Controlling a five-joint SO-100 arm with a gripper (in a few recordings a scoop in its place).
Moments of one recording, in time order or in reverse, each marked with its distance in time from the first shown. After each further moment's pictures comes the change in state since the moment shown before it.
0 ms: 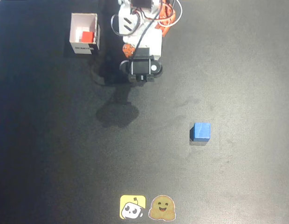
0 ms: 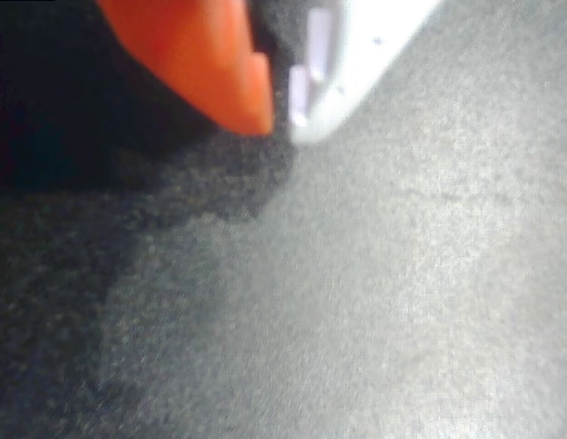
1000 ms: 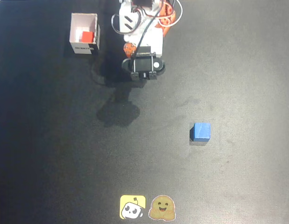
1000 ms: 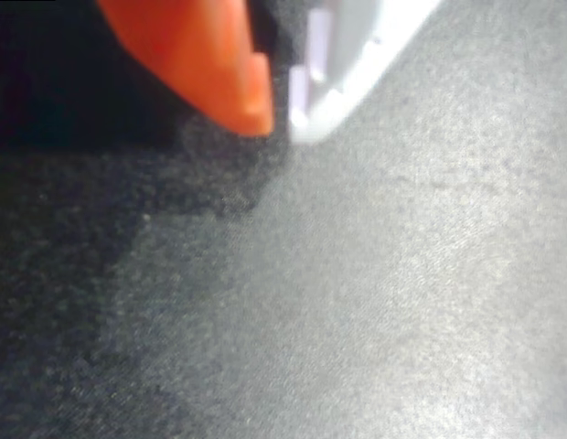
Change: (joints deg) arm -1.0 3.1 0.0 0.7 -0.4
